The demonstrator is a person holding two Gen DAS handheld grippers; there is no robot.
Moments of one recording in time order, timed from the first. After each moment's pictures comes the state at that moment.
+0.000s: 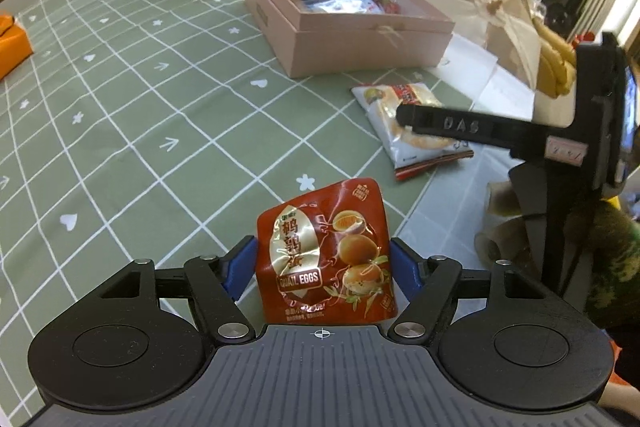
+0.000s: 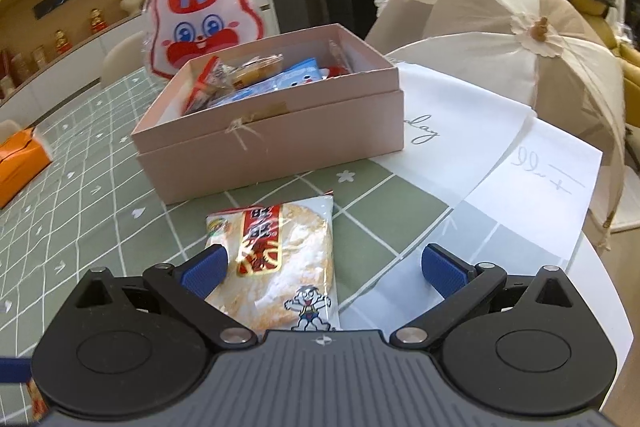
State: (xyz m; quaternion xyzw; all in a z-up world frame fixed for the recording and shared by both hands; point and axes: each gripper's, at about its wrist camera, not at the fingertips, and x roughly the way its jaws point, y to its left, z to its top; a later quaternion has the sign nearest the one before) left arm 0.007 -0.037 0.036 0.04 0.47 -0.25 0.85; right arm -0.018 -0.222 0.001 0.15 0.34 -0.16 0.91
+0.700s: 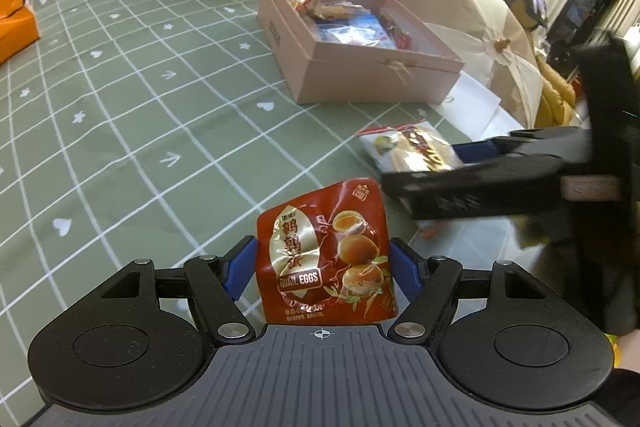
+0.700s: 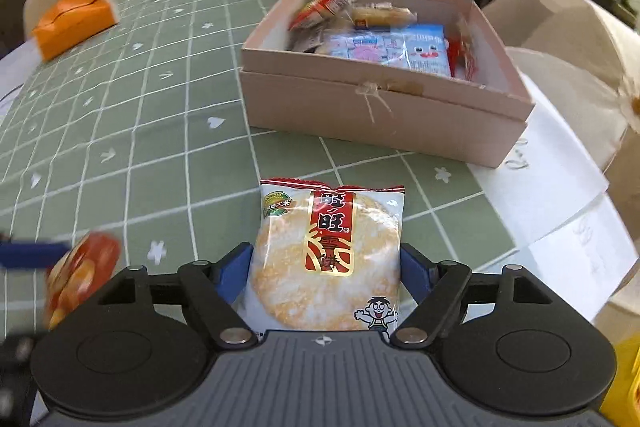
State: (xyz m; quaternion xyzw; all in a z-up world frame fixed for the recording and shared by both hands) left arm 0.025 -0.037 0.040 -0.02 0.46 -0.25 0.85; right arm 0.010 -0.190 0.040 0.00 0.48 -0.02 0.88
